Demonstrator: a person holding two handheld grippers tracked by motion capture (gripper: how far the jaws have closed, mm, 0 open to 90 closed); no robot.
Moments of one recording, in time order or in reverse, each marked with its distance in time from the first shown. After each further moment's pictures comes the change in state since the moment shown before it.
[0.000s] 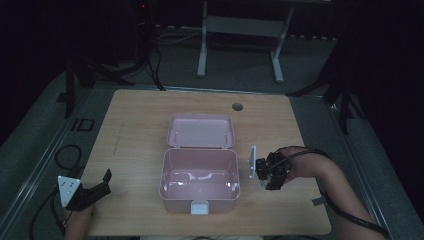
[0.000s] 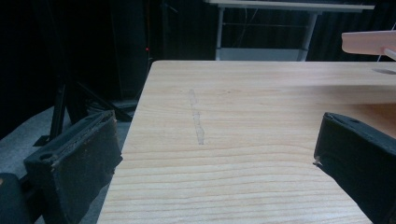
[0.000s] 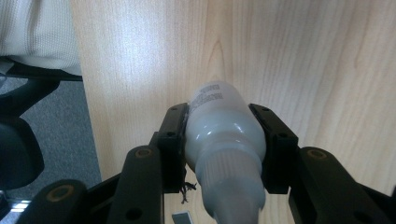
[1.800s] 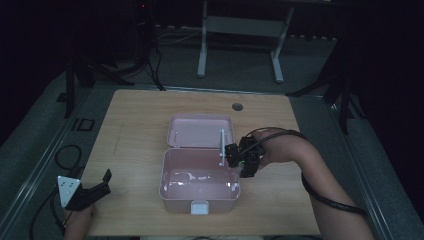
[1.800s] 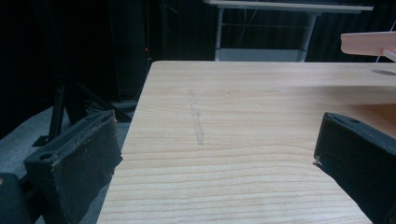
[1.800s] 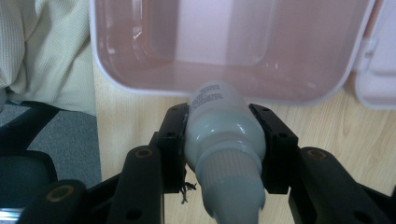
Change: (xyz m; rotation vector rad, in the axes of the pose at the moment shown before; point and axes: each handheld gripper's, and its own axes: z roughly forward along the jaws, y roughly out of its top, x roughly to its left) left arm 0.001 0.000 0.000 -0.001 -0.005 -0.002; right arm -0.005 0.079 -0.065 -0.032 -0.051 -0.073
